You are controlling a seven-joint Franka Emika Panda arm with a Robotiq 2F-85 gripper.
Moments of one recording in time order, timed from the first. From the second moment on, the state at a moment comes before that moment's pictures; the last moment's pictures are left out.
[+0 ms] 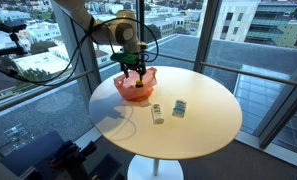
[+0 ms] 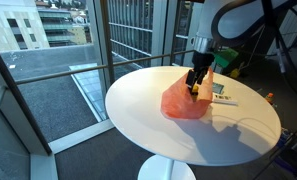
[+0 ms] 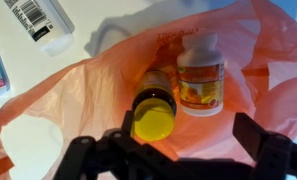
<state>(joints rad) 0.13 0.37 0.07 -1.91 -0.10 2.31 -0.01</state>
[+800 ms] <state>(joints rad) 0.13 0.39 0.08 -1.91 -0.08 2.33 -0.01</state>
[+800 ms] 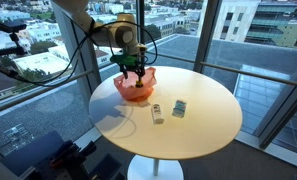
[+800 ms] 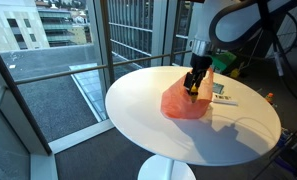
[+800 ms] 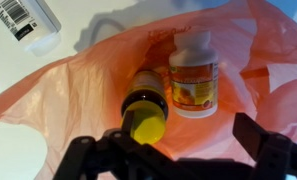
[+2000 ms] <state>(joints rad) 0.13 0.41 0.07 -1.91 -0.08 2.34 -0.01</state>
